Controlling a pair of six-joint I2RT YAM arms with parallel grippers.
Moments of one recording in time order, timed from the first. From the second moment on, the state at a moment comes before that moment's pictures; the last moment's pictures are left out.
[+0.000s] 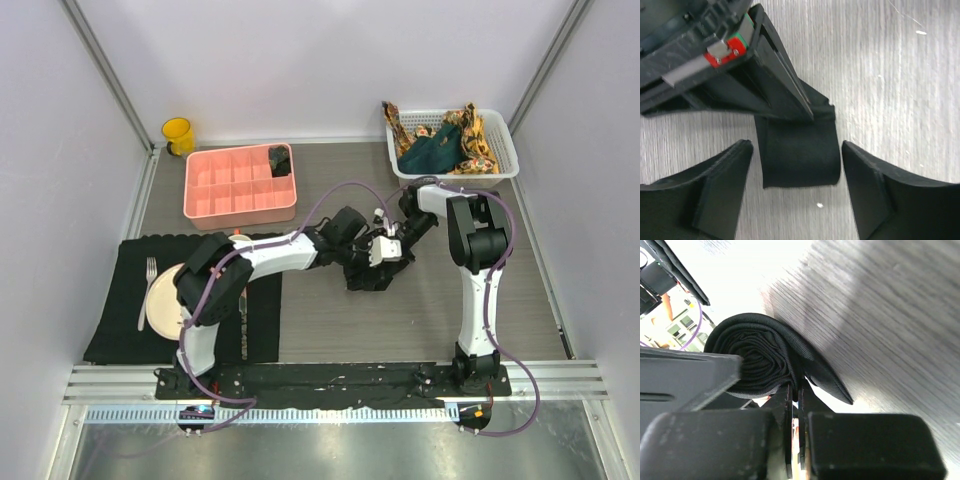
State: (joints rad) left arm -0.88 1.94 1.29 -0.18 0.49 0.52; right arm 0.20 2.22 1.46 -1.16 -0.75 -0.16
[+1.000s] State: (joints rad) left arm -0.88 2.00 1.29 -0.21 0.47 0.61; right arm 0.09 2.09 1.28 -0.98 -0.90 -0.08
